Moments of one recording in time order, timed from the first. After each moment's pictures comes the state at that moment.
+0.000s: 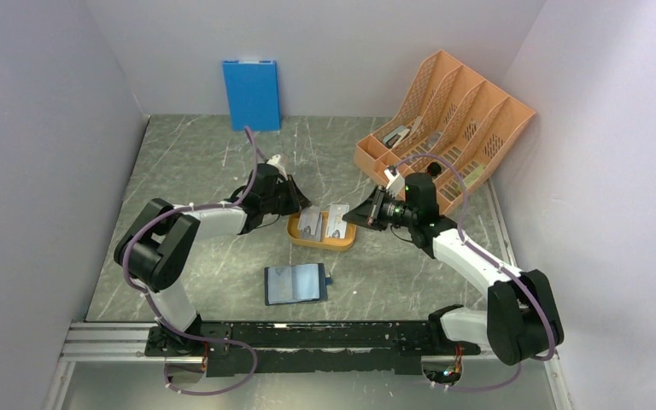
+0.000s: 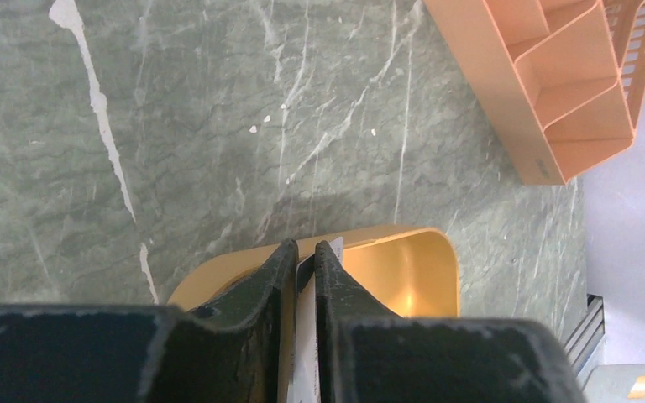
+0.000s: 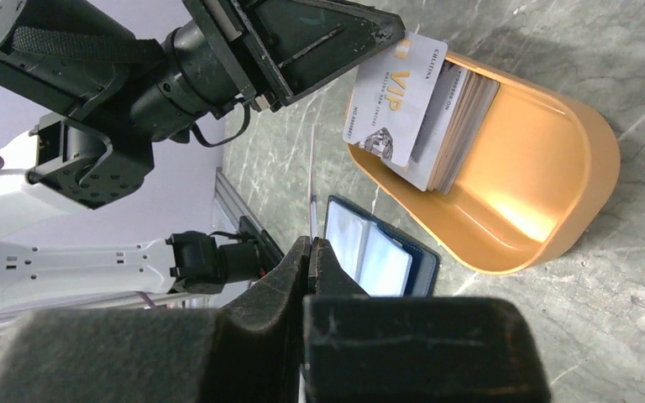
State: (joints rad) left arm -0.54 1.74 0.85 0.35 0.19 -0.72; right arm 0.34 1.25 0.63 0.14 -0.66 0.83
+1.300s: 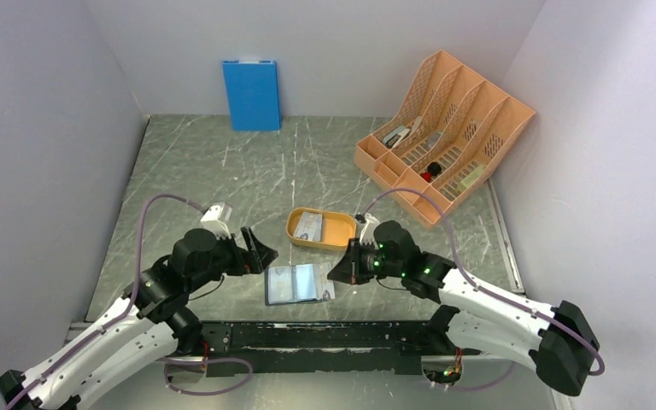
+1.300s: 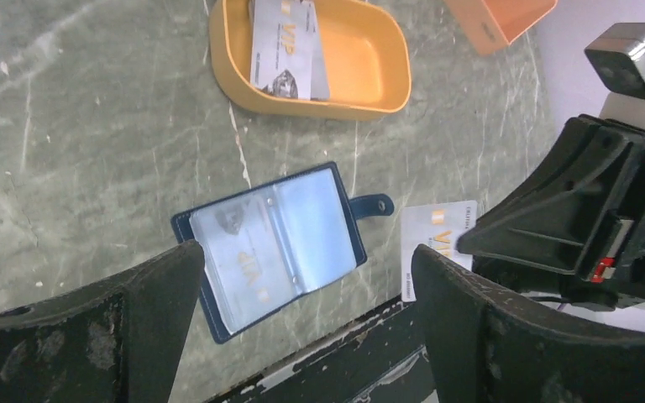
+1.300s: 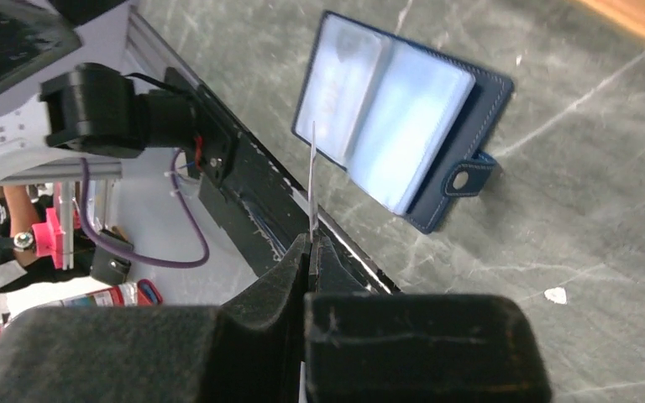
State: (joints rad) left arm -0.73 0.54 0.52 -0.45 -0.07 -0.76; right arm 0.84 0.91 0.49 -0.12 -0.33 0.76
